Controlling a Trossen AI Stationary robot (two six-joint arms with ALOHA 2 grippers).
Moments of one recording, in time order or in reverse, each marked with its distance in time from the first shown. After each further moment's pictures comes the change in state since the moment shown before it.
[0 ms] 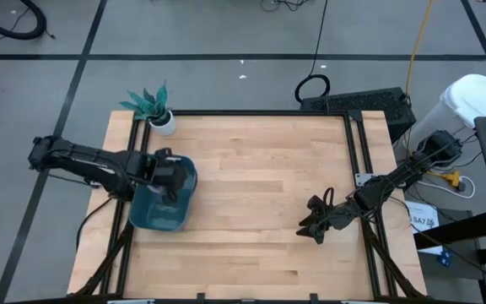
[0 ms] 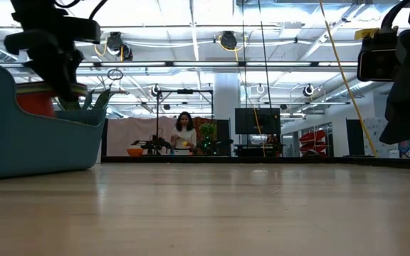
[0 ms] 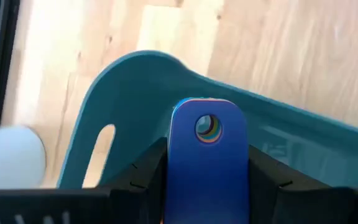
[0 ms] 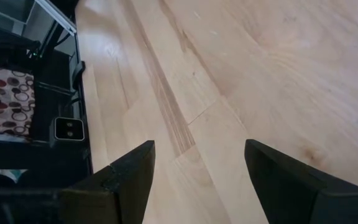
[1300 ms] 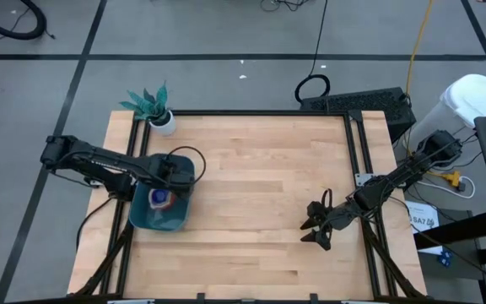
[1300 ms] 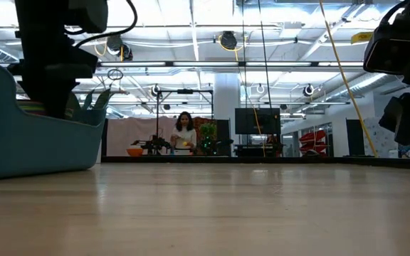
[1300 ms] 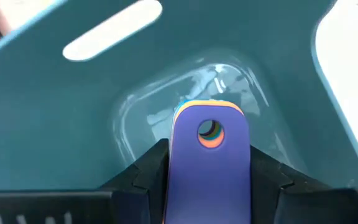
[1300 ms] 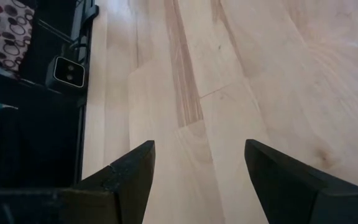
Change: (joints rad) left arm 0.007 0.192 0.005 -0.125 0.019 -0.861; right arm 0.003 0.000 0.000 -0.005 -0.107 -0.255
